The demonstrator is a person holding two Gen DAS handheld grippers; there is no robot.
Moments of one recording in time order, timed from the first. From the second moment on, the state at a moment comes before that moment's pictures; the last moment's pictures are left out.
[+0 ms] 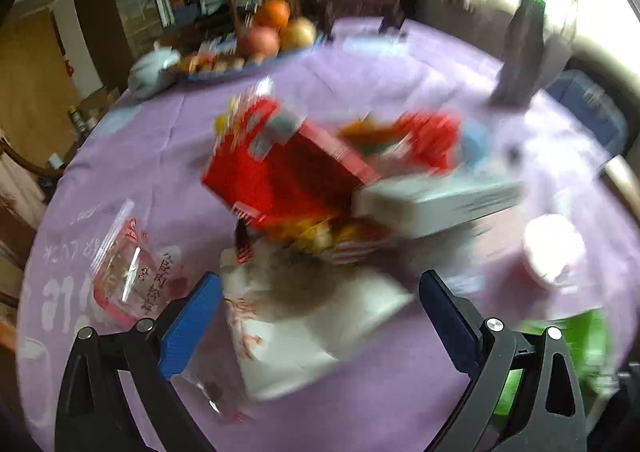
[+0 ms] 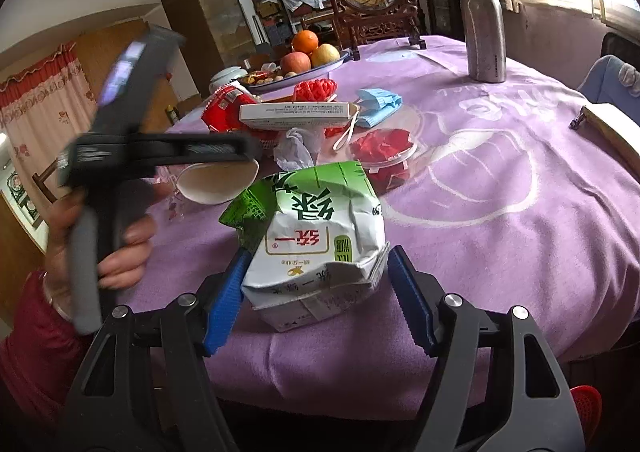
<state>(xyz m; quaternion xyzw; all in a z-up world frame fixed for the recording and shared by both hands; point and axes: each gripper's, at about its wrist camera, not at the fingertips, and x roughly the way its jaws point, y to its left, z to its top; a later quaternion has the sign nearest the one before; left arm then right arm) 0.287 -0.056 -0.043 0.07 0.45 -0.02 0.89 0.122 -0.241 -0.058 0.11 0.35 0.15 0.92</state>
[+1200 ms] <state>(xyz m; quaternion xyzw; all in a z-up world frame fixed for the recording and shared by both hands) 0.350 0.070 -0.066 0.02 0.49 -0.03 0.87 0.141 -0.224 -0.047 0.08 0.34 0.15 0.93</state>
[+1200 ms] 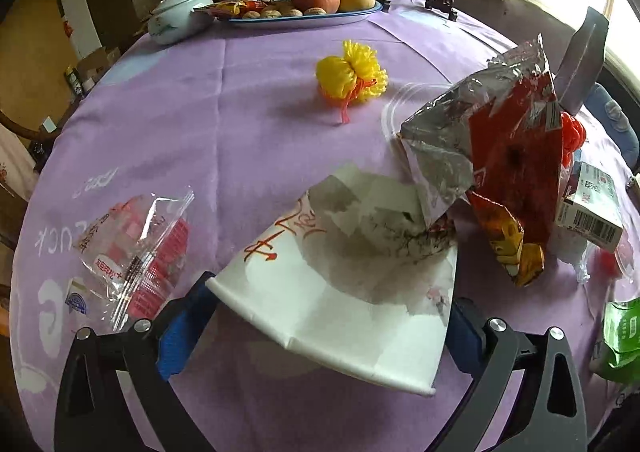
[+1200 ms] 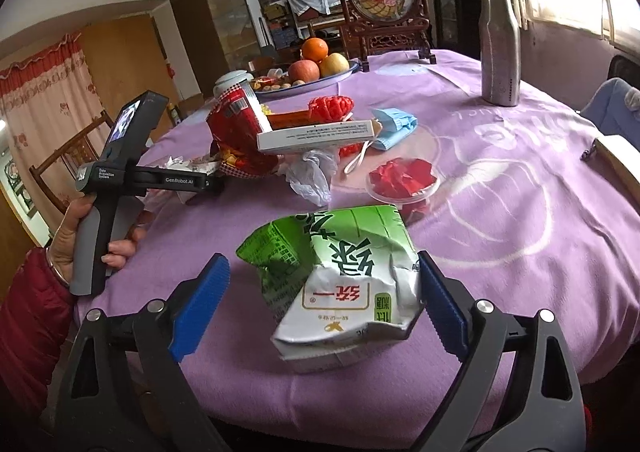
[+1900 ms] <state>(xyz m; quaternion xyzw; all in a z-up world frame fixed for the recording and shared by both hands) 0.238 0.052 0.027 -0.03 0.32 -0.12 0.94 0.118 -0.232 -0.018 0.08 0.28 0.16 0.94</state>
